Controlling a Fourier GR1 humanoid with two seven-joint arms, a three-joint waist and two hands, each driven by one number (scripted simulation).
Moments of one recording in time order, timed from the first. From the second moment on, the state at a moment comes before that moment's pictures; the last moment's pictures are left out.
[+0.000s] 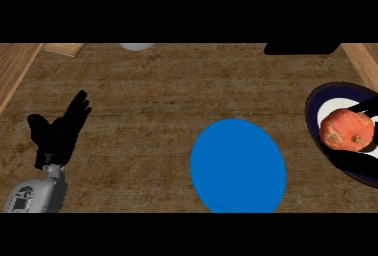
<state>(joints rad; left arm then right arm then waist) -0.17 0.21 0.10 -1.40 0.02 0.00 0.17 -0.08 -0.24 -0.17 -2.01 0.69 0.01 0.30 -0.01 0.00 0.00</state>
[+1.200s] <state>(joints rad) -0.17 0.19 0.09 -1.40 0.00 -0.02 0.15 -0.31 -0.58 -0.53 -0.95 0.45 0.09 -0.18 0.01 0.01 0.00</state>
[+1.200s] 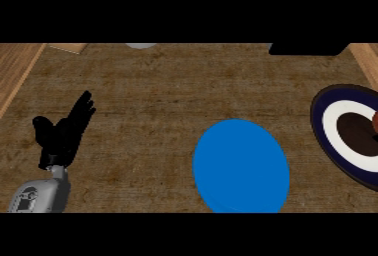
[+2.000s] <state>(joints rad) -0.15 0.19 0.11 -1.41 0.00 -0.02 0.16 -0.41 -0.64 -0.69 -0.79 0.17 0.27 -0.55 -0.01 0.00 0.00</state>
